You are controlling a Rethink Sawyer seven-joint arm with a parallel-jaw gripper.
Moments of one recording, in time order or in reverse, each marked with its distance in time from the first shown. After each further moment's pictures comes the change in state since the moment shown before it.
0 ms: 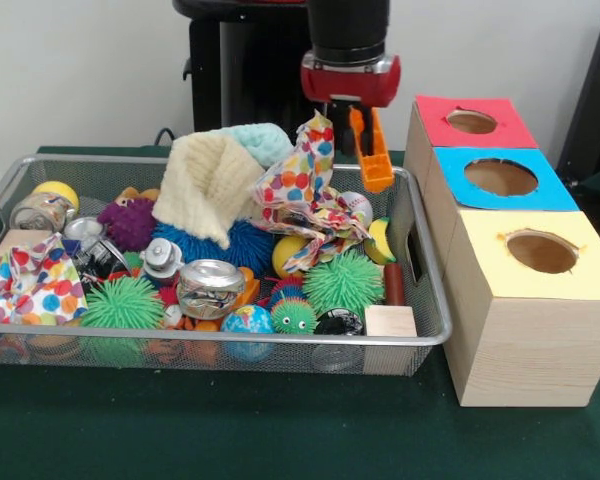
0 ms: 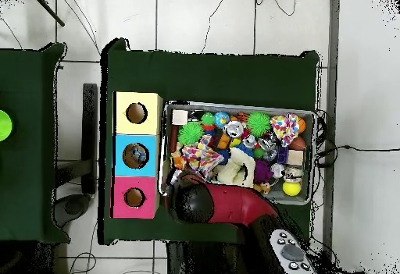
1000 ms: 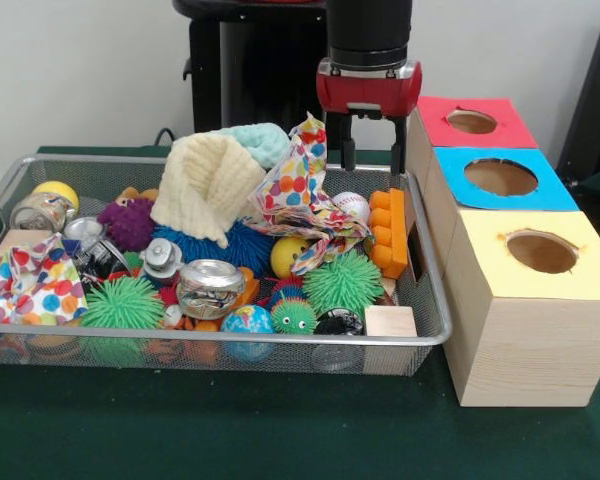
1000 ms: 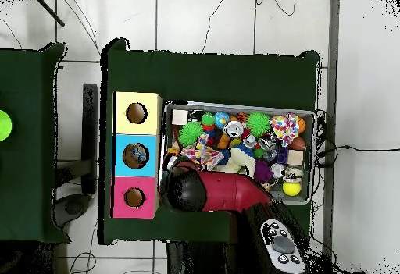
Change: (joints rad) arm 0.055 0.004 -0.028 -0.088 -0.001 0.000 0.000
